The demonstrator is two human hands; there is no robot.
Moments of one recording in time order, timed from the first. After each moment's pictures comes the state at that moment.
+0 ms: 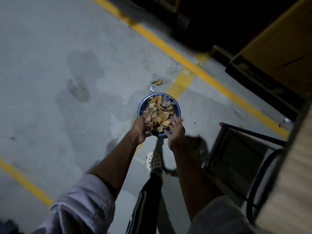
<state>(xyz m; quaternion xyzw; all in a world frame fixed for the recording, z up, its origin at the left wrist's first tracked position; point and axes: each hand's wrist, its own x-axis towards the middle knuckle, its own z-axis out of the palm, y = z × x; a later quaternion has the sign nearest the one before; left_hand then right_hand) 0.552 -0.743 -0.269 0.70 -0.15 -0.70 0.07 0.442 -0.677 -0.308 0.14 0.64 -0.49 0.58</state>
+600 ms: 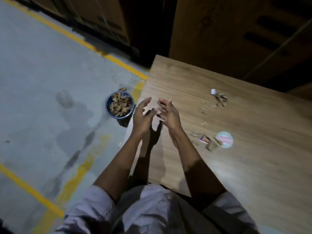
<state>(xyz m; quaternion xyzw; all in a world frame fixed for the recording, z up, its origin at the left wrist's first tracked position) 0.355 -0.390 0.021 0.53 -0.56 -0.57 0.29 0.238 -0.350 0.032 -0.17 0.65 -0.52 0.54</state>
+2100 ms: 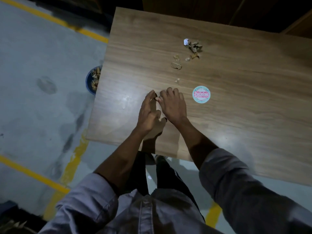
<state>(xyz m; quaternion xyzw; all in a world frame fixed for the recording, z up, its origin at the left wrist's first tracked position) 0.294 -0.231 -0.010 0.49 -0.59 -0.62 0.13 0.154 -0.199 -0.092 -0.59 0.80 -0.10 -0.04</state>
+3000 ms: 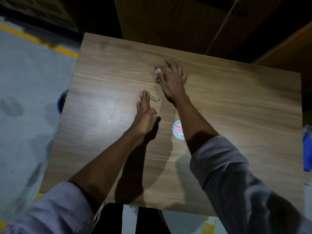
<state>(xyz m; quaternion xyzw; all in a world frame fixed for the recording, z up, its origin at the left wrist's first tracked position) 0.162 -0.313 -0.052 0.42 -0.63 -0.64 0.09 -0.027 -0.342 -0.080 -0.49 0.83 -0.22 0.13</state>
